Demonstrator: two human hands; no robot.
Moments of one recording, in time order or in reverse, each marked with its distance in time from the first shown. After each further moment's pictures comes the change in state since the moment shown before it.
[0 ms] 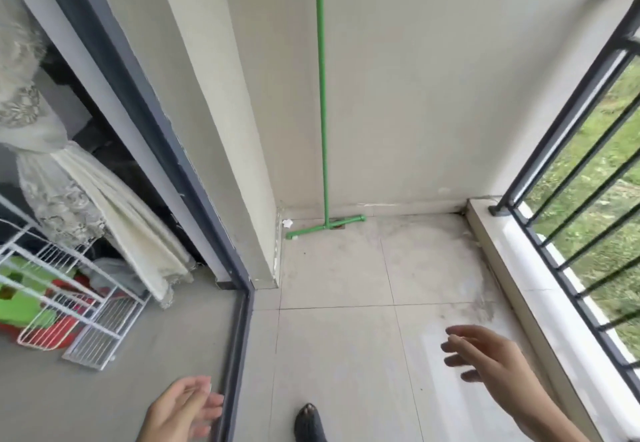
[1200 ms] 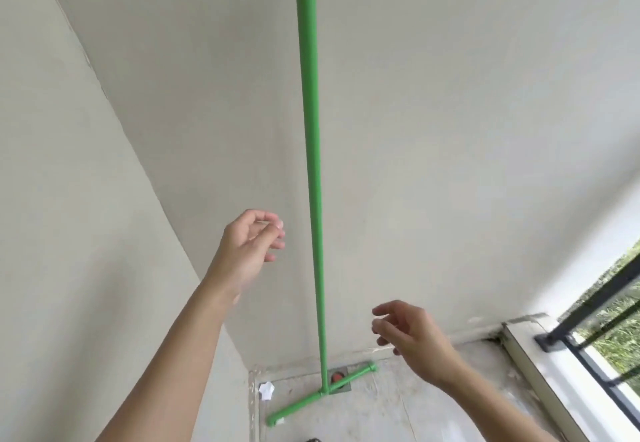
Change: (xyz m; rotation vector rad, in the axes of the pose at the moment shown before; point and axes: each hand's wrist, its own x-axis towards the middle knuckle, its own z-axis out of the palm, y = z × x) left_hand 0.503 0.650 0.293 0.063 -0.335 0.729; right_hand 0.613 -0.375 0.135 -0.183 -0.069 -0.212
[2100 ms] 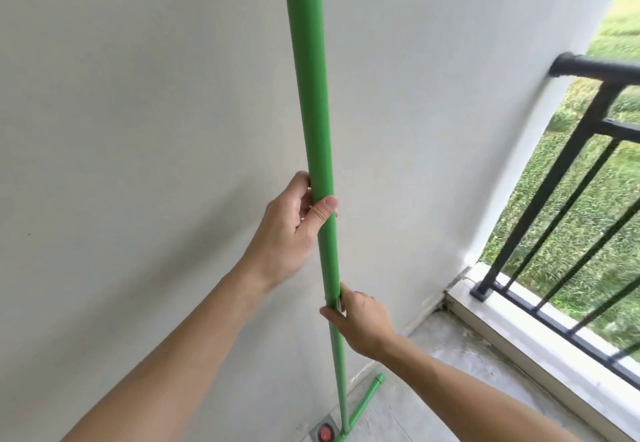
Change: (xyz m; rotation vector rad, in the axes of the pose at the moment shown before) left_hand 0.214 0.056 0.147 0.016 -0.648 0.458; right_hand 0.218 -0.014 -0.015 -0.442 0.338 0.150
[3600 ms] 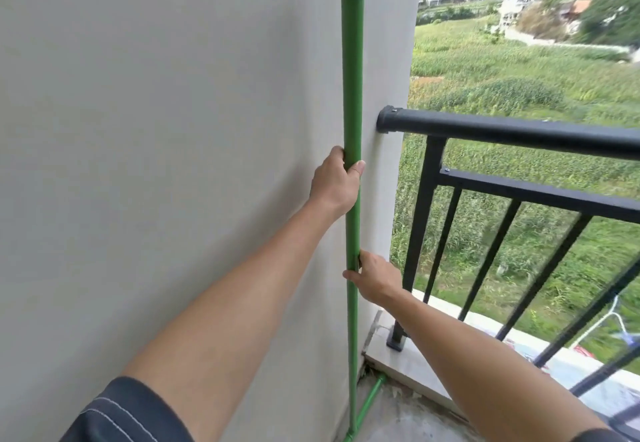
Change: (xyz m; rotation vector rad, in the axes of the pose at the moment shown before) left_hand 0.410 0.027 0.386 0.131 -0.233 0.021; right_hand 0.228 0.338 -0.283 -0.007 0.334 0.480
